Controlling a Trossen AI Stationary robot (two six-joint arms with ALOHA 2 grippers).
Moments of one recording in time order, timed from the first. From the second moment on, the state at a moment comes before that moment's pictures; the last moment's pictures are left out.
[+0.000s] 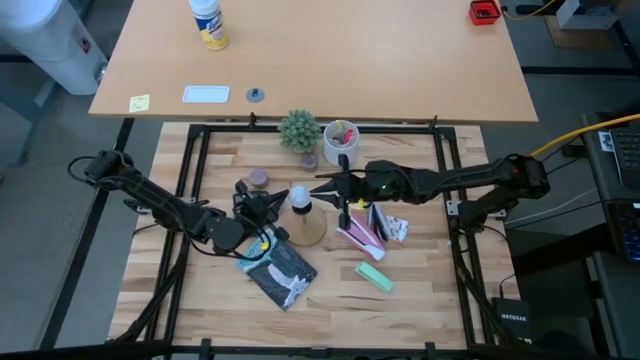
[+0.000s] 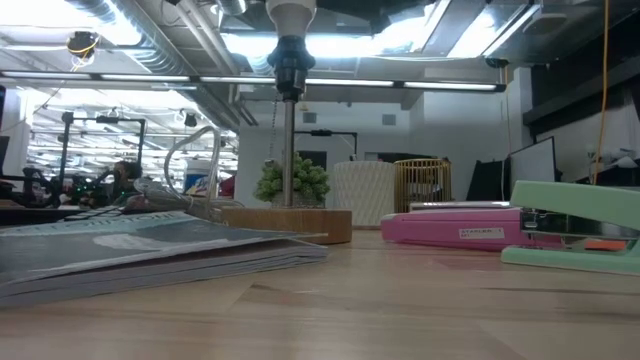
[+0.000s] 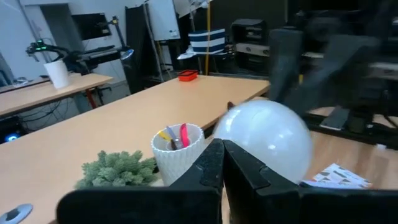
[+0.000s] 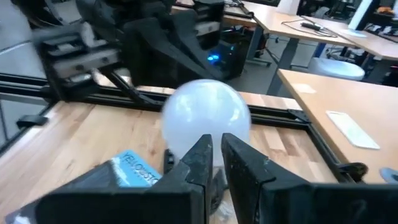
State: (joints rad) left arm -0.47 1.34 0.85 0.32 -1.24 -0.04; right arm 0.01 1.47 1.07 0.19 0.03 -0.15
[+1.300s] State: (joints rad) left arm -0.41 1.34 0.86 0.32 -1.23 -0.04; right arm -0.02 1.41 1.07 0.13 -0.12 -0.06
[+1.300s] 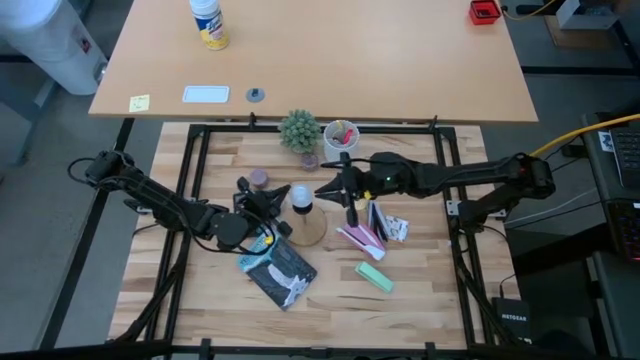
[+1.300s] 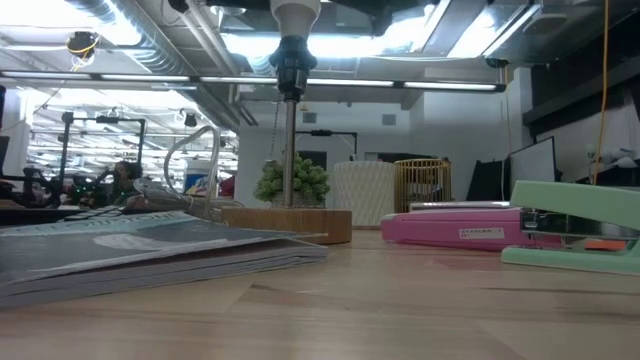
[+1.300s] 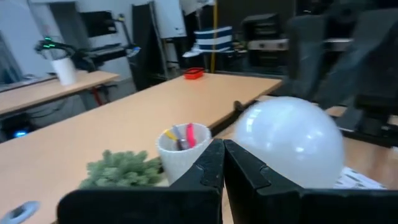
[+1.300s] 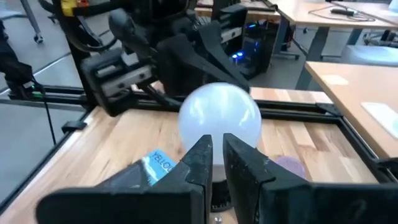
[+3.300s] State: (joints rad) left arm -0.47 1.34 0.86 0.32 -1.26 -0.10; right arm -0.03 1.45 1.07 0.14 -0.10 -0.03
